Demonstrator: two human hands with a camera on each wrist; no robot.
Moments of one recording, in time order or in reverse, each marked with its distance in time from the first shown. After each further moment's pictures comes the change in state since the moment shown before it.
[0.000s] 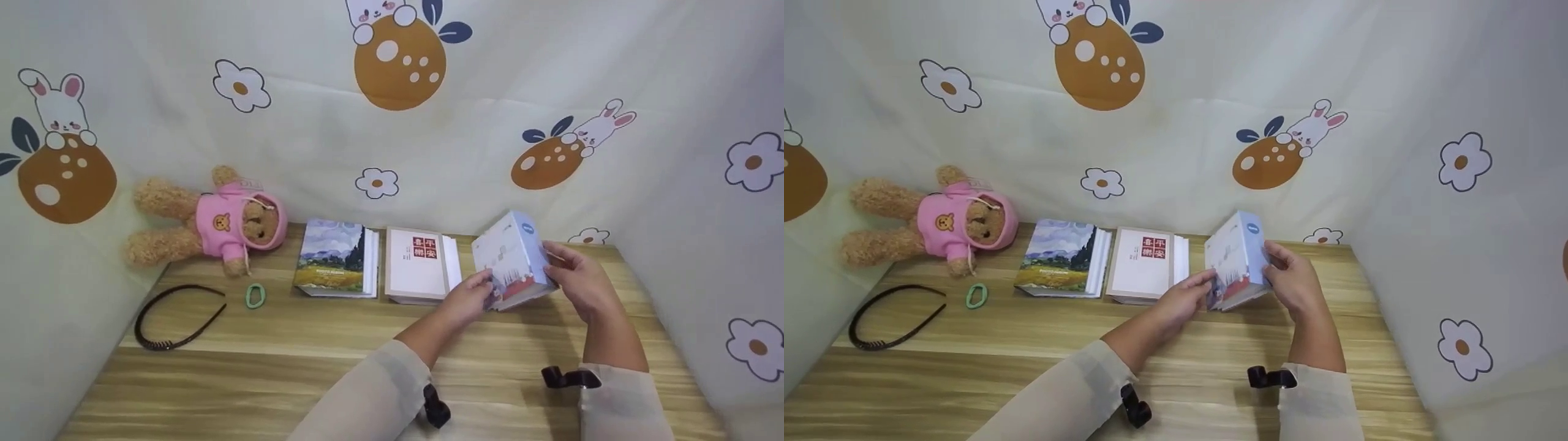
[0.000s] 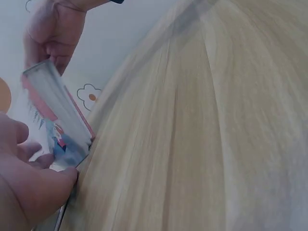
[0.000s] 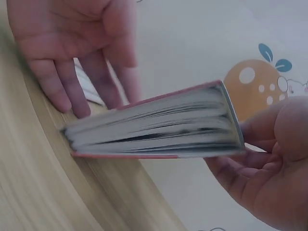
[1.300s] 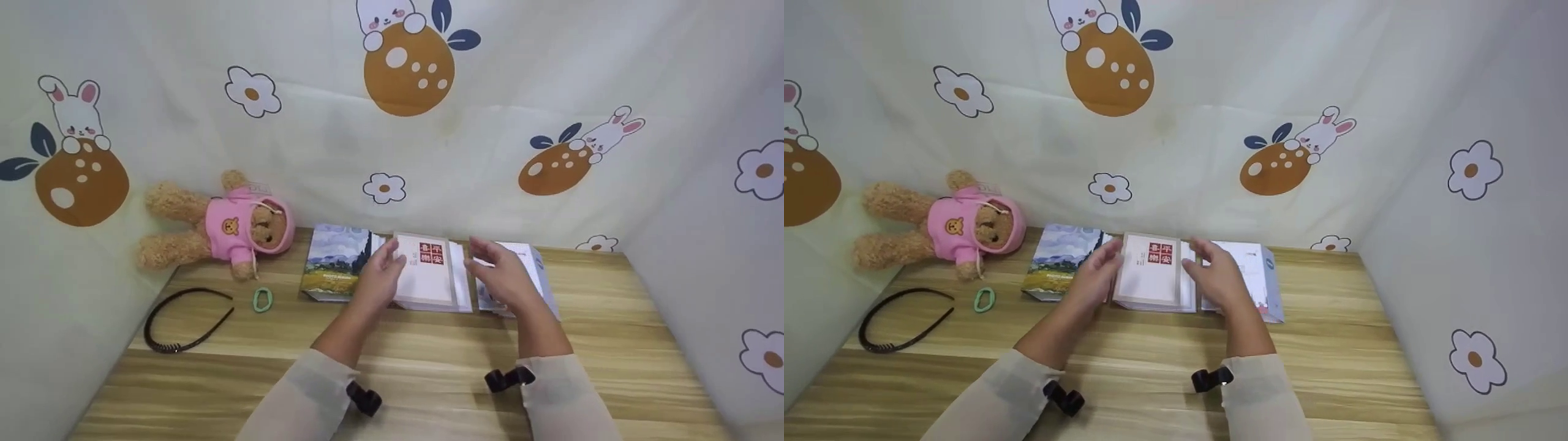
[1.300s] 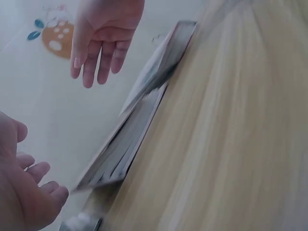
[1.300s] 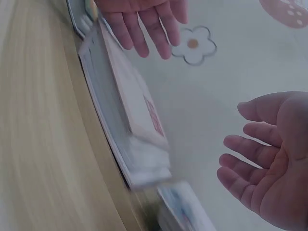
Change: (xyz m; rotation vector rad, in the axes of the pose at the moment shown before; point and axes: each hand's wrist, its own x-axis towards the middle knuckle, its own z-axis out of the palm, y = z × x) left_hand -0.033 0.002 -0.149 0.005 0.370 0.123; right_hand 0.030 -0.040 0.116 -0.145 -0.048 -0.260
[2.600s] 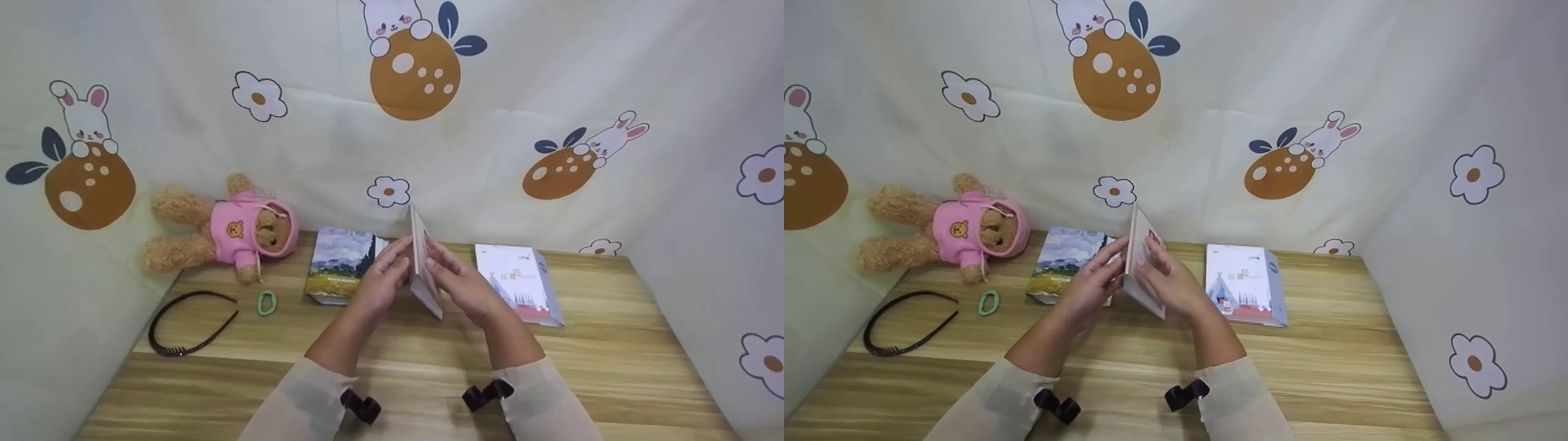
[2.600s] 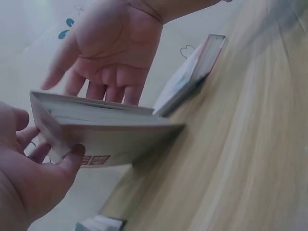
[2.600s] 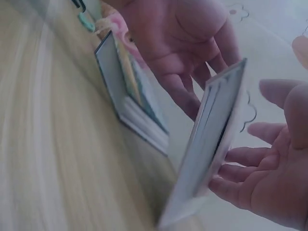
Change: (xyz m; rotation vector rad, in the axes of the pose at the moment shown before) left_hand -0.012 0.013 -0.013 -0.329 -0.262 0.066; right_hand -0.011 -0.041 0.062 0.391 -0.248 0.019
